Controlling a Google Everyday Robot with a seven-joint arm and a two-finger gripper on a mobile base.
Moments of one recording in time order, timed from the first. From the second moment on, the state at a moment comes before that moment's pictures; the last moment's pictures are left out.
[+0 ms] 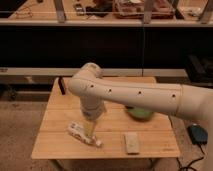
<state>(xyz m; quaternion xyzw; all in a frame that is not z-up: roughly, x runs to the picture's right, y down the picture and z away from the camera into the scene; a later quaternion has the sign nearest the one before) -0.040 0.149 0.648 -0.12 -0.36 -0.90 0.20</state>
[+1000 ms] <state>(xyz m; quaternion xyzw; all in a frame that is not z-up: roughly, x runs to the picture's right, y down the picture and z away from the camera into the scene) -0.087 -0.031 0.726 0.00 -0.19 -0.97 0.16</state>
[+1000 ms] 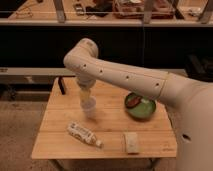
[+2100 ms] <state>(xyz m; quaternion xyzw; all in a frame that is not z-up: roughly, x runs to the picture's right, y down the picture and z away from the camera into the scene) -0.087 -0.098 0.779 0.04 -0.12 -0.97 0.20</state>
